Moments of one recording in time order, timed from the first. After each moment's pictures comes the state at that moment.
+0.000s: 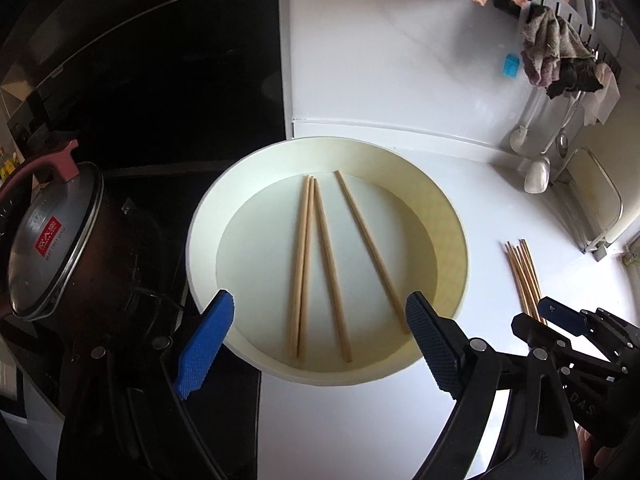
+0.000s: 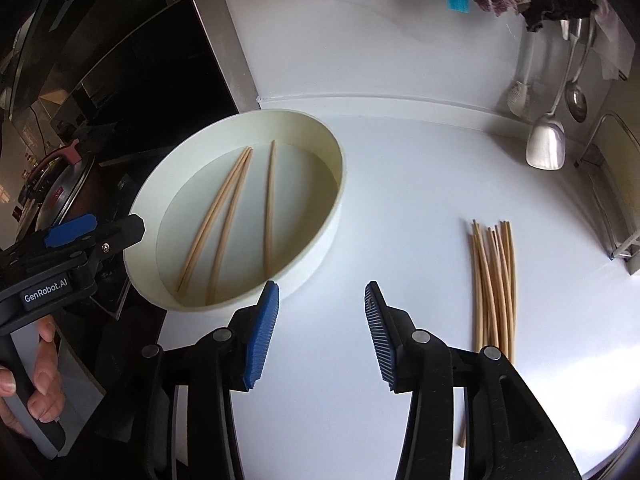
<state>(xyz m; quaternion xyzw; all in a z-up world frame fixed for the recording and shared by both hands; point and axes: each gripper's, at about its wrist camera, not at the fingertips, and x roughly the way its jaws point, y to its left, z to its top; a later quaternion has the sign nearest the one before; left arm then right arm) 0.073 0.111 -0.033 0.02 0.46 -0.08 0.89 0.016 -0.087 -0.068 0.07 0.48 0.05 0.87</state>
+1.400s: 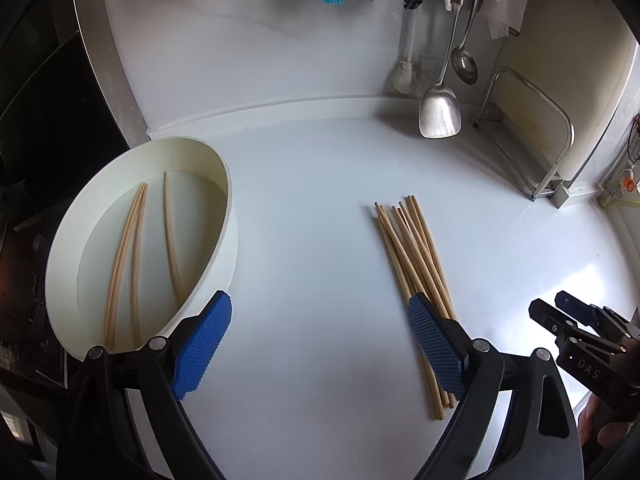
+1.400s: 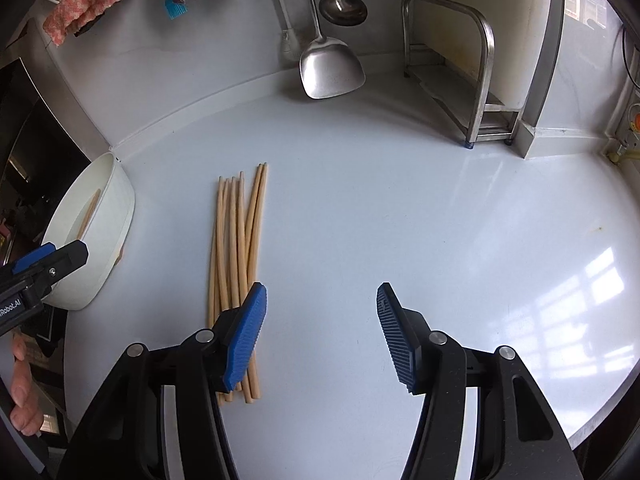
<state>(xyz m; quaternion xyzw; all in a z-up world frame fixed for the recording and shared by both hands) 0.032 -0.092 -0.067 0.08 0.46 -0.15 0.87 -0.074 -0.316 -0.129 0.16 0.46 -0.08 0.87</state>
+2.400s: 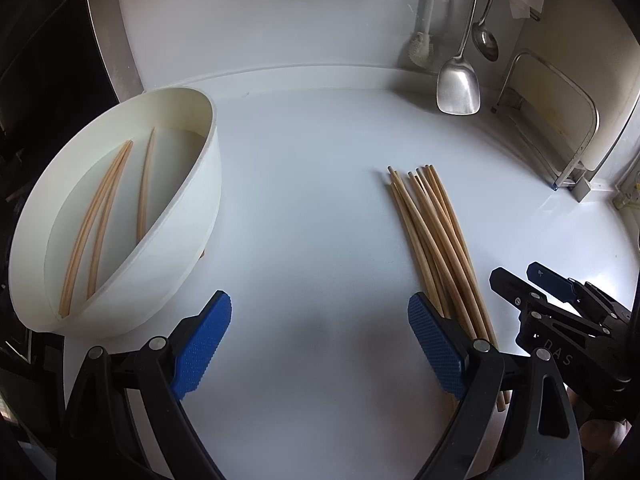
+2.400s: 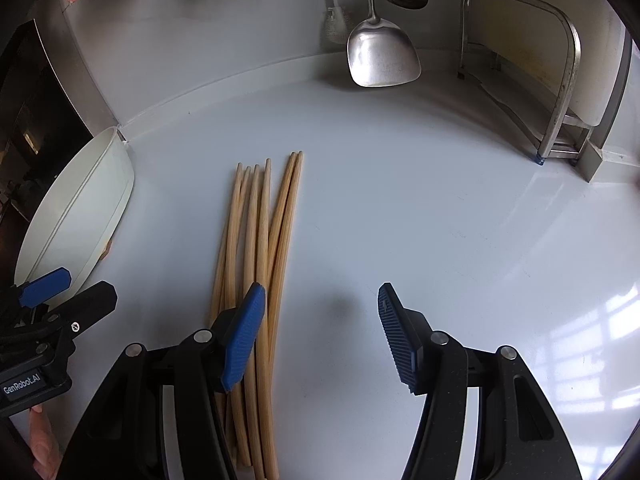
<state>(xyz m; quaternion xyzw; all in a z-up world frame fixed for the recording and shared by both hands) 0.033 -0.092 -0.123 0.06 0.47 -0.13 0.87 -0.021 -0.285 -0.175 0.12 0.45 -0.04 0.88</state>
